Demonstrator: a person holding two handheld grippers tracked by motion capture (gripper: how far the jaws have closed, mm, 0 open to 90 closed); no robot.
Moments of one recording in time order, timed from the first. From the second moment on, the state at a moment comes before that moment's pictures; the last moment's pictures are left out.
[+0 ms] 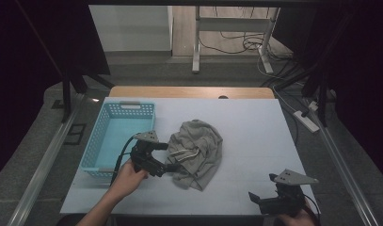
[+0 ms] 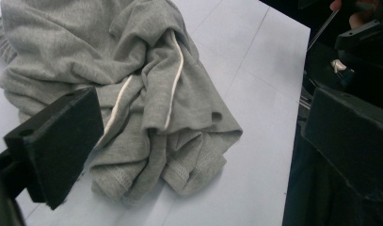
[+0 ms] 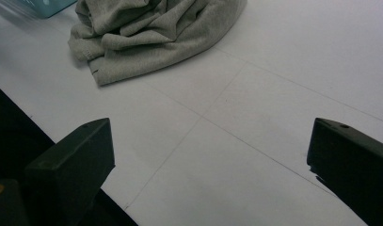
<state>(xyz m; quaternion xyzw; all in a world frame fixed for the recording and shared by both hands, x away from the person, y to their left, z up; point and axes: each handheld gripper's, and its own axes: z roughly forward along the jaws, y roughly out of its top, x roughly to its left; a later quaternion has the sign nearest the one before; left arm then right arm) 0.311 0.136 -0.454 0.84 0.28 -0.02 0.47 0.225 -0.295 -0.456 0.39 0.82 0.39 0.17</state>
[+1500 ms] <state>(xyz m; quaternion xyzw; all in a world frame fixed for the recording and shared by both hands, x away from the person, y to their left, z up) 0.280 0.176 -0.454 0.82 0.31 -0.03 0.48 0.225 -0.294 -0.456 0.39 0.82 0.39 0.17</state>
